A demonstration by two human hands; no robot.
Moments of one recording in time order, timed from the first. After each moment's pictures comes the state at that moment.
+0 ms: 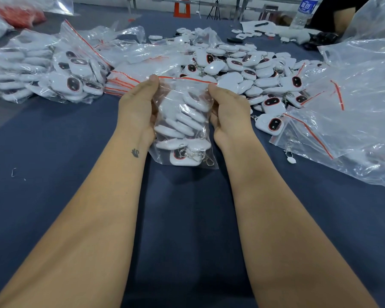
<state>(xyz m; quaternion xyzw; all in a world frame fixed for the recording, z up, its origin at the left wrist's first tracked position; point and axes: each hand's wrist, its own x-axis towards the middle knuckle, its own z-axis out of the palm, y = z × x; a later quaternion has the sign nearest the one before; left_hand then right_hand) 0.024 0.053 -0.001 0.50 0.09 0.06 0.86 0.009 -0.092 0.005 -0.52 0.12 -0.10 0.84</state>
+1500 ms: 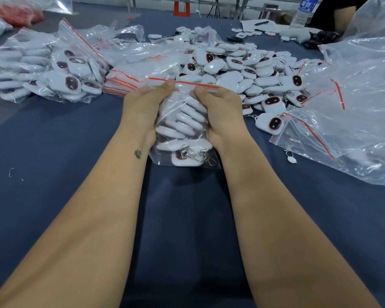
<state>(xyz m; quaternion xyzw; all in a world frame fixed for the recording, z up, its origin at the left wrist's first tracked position) 0.013 0.048 0.004 0.56 0.04 0.04 0.83 0.012 -0.082 0.001 -0.59 0.06 -0.09 0.80</state>
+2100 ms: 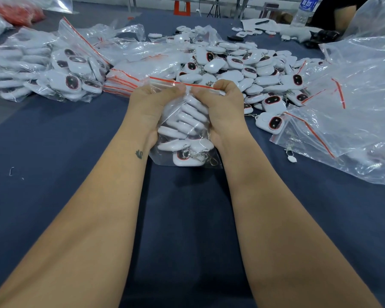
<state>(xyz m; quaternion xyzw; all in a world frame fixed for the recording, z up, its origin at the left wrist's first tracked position) 0.008 0.044 0.005 0.57 -0.01 0.01 0.82 0.008 -0.082 0.003 -0.57 0.08 -0.10 0.81</state>
